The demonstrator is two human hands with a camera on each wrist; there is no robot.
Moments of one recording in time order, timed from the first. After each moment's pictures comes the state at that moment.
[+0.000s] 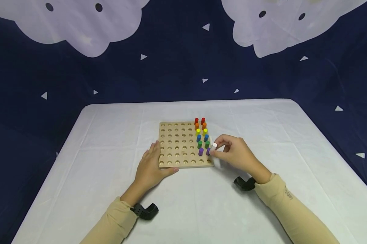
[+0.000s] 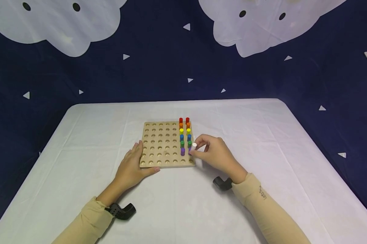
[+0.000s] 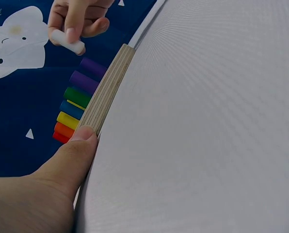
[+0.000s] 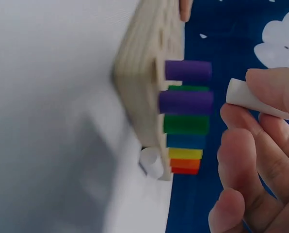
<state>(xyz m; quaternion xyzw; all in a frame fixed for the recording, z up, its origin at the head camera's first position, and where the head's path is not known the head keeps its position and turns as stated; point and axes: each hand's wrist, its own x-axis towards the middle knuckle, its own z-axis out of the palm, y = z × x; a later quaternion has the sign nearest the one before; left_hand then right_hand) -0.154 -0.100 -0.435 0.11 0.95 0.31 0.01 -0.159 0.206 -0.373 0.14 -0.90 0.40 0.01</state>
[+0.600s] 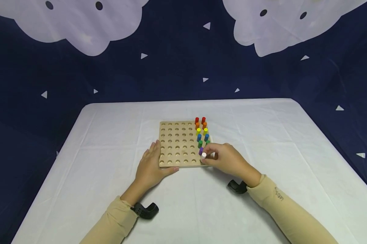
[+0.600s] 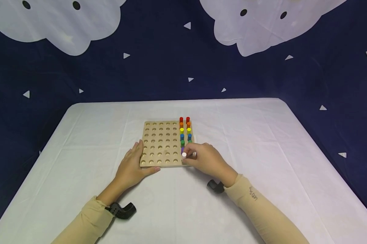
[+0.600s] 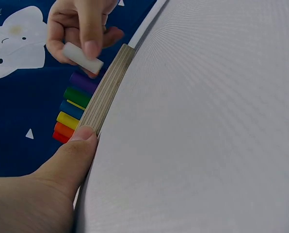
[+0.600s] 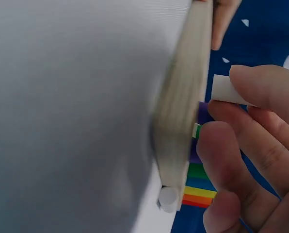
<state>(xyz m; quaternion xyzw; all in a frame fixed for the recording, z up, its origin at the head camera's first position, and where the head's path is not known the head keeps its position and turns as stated) -0.154 -0.100 -0.435 0.11 0.94 0.31 0.01 -0.152 0.180 -0.380 0.20 -0.92 0.33 -0.04</state>
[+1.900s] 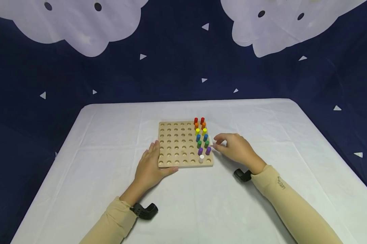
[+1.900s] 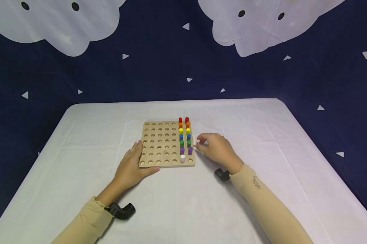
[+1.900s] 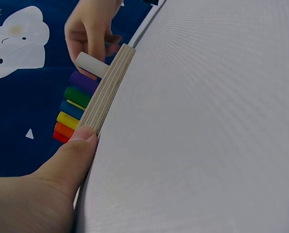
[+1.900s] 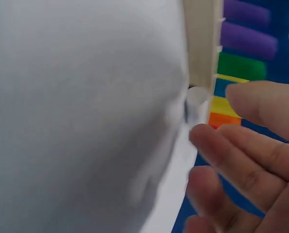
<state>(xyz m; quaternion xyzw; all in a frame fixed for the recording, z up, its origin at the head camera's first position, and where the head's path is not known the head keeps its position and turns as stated) -0.153 -0.100 -0.433 0.11 0.95 0.31 0.01 -0.184 0.216 -0.381 0.14 -0.97 0.22 -0.01</state>
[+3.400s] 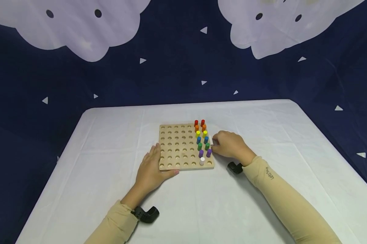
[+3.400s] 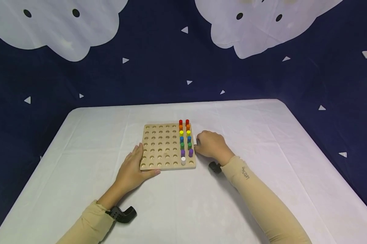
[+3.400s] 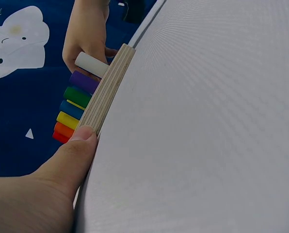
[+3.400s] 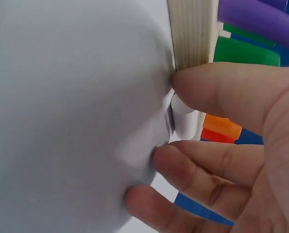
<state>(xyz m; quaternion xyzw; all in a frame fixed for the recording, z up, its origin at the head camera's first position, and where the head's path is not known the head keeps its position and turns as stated) -0.153 -0.100 -0.433 0.11 0.94 0.31 0.01 -0.213 0.198 -0.377 0.12 -0.98 0.11 -0.09</state>
